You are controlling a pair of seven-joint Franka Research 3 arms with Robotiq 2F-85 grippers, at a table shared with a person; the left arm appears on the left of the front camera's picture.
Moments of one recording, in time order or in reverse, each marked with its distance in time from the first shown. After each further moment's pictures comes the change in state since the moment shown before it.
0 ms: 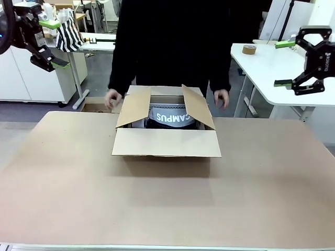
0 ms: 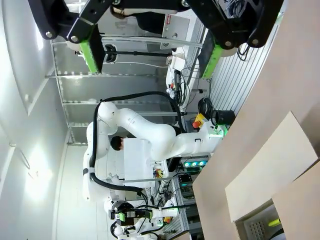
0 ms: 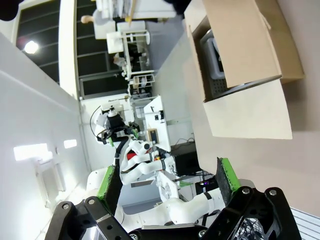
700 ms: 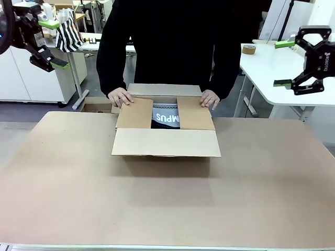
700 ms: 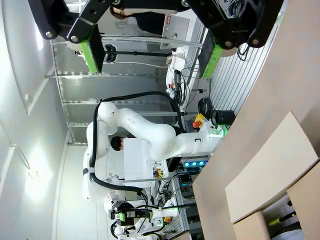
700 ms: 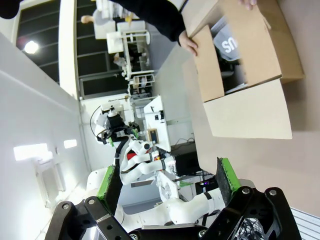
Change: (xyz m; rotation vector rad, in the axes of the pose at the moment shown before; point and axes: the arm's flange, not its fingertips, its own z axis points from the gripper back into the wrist) left arm 0.000 0.000 0.000 0.000 0.000 0.000; right arm 0.000 0.000 0.000 0.000 0.000 0.000
